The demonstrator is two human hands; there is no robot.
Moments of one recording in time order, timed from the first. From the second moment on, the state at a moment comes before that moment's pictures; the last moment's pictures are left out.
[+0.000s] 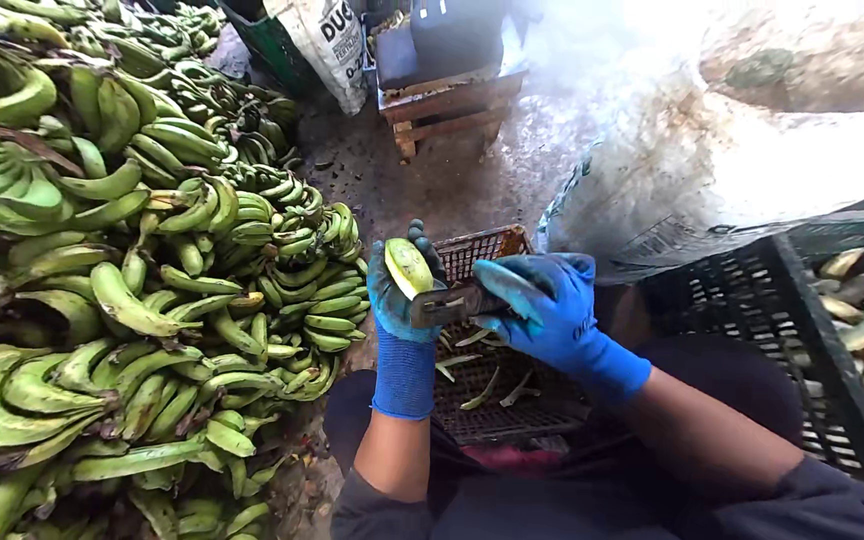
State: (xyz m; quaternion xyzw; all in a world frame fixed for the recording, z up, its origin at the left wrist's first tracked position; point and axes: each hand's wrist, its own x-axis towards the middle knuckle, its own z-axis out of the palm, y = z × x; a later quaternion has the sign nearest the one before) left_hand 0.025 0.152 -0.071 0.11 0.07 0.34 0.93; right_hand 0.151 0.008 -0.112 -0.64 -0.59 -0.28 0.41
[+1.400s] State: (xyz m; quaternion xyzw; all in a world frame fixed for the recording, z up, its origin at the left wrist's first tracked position) left_hand 0.020 0.142 -0.082 0.38 0.07 0.26 0.89; right_hand 0.206 0.022 -0.095 -0.71 -0.41 0.21 0.54
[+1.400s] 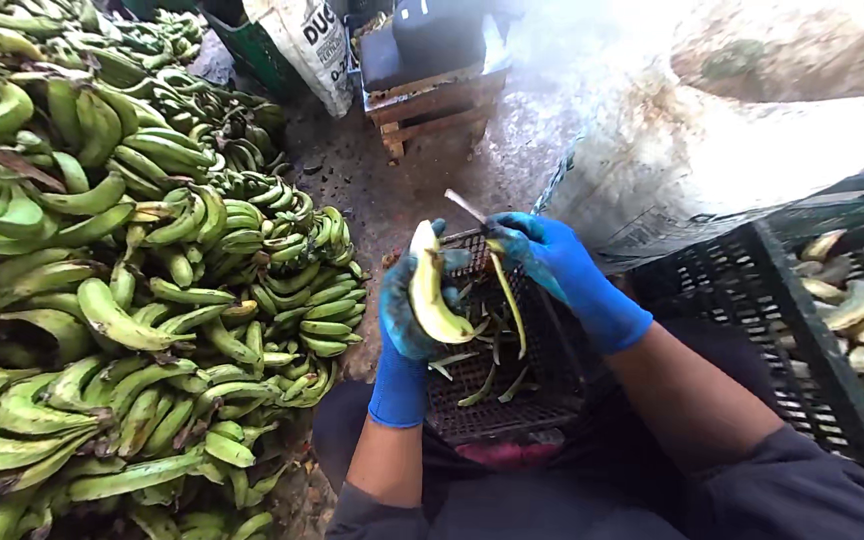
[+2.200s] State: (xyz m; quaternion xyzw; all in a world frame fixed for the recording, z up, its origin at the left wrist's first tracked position) left_hand 0.003 0.157 -0.079 0.48 0.18 0.30 0.80; right_hand 0.179 -0.002 -0.096 -0.61 -0.70 -0.02 0.37
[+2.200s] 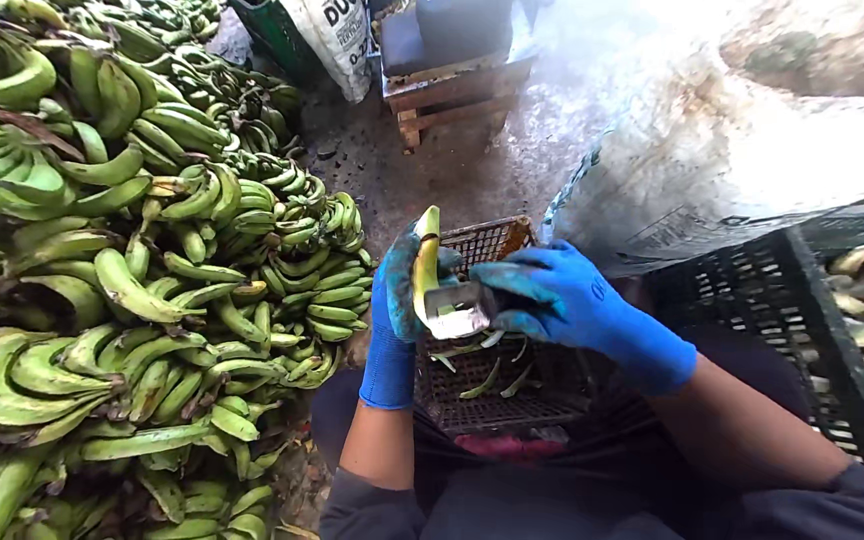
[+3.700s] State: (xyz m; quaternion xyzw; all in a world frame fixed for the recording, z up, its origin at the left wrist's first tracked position) left_hand -0.027 0.137 -0.079 0.72 0.22 0.35 0.55; right_hand 0.202 0.022 -0.088 -0.70 -0.54 -0.04 0.46
